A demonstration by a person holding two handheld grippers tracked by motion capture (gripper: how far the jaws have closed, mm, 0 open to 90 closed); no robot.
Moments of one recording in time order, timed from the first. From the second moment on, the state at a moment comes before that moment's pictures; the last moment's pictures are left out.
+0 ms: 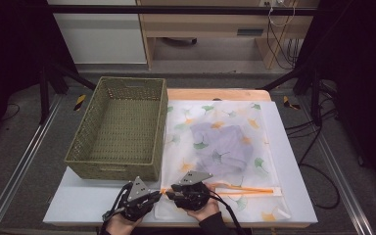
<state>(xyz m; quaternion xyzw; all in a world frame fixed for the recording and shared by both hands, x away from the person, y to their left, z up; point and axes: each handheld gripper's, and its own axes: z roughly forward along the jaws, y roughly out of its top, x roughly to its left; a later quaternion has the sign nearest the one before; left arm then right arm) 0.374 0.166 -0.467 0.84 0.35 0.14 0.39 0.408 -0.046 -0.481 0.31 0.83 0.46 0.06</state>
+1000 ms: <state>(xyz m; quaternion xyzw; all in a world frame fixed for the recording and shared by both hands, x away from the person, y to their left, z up) 0.374 0.164 -0.469 0.85 0.34 0.14 0.38 0.413 -0.042 -0.484 0.28 0.84 0.46 0.02</state>
